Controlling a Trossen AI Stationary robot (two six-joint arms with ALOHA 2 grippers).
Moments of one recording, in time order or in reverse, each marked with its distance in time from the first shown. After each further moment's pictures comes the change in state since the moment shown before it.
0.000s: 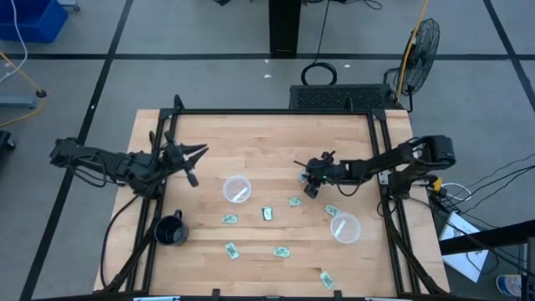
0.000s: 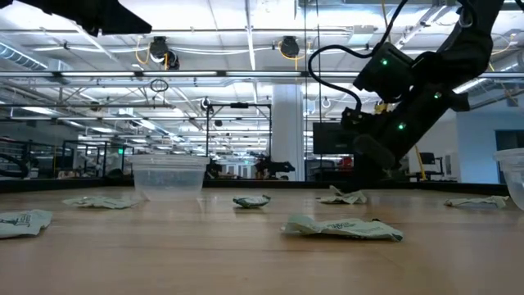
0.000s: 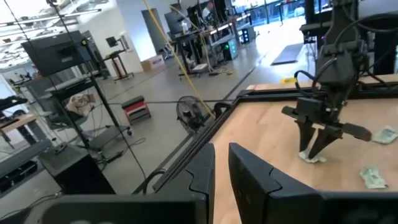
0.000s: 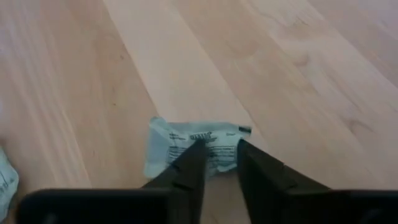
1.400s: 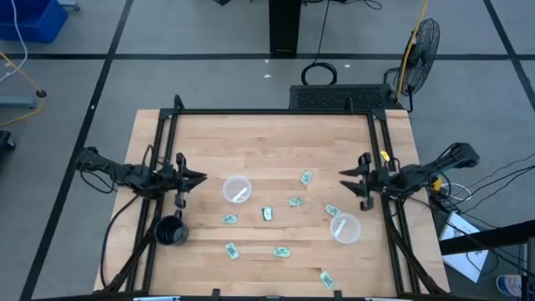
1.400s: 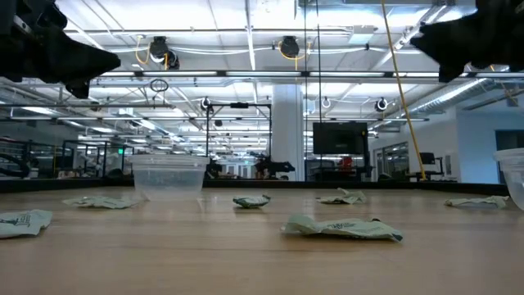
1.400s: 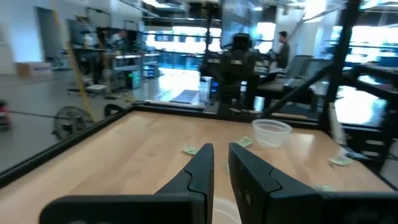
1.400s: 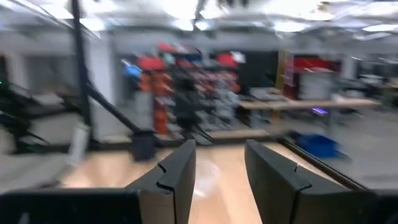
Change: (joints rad) left arm -0.115 -0.537 -0.487 0.124 0.296 -0.226; right arm 0.512 -1.401 -0.406 0.177 0.254 -0.372
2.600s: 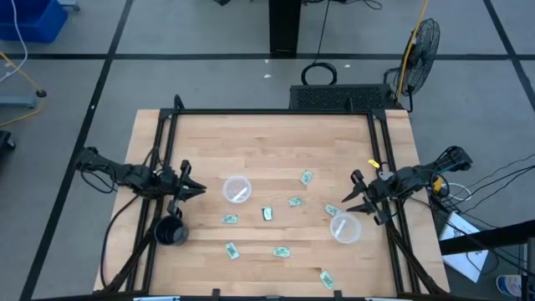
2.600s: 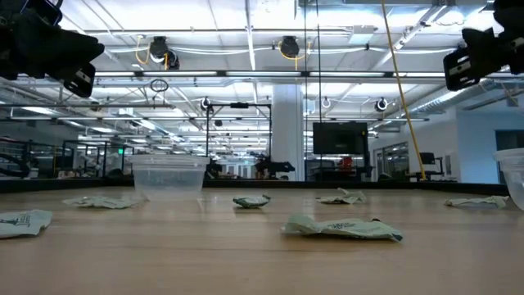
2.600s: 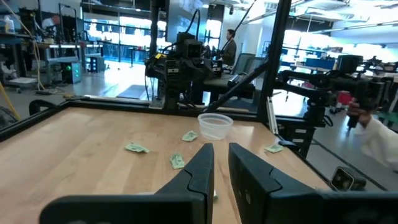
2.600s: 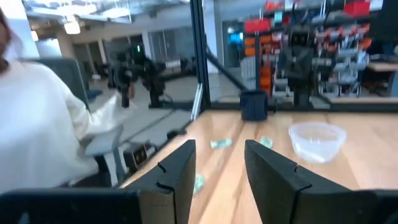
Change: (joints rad) left arm 0.000 0.000 0.000 -0.008 0.269 -0.067; right arm 0.004 -0.174 -0.001 -0.310 -0.487 0.187
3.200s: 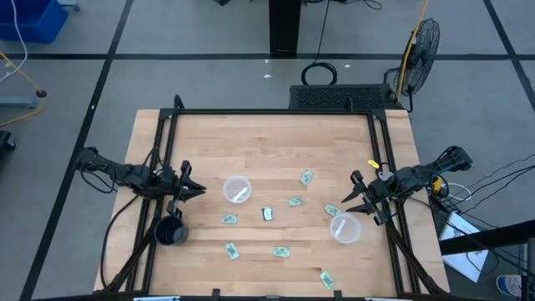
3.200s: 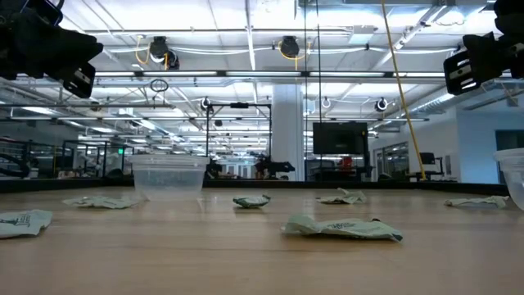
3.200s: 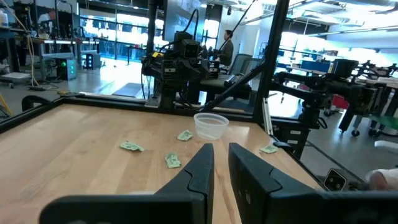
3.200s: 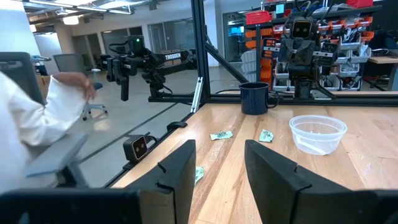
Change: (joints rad) left arm 0.000 0.000 0.000 0.000 0.014 -0.026; right arm 0.000 -0.001 0.000 -0.044 -0.003 0.000
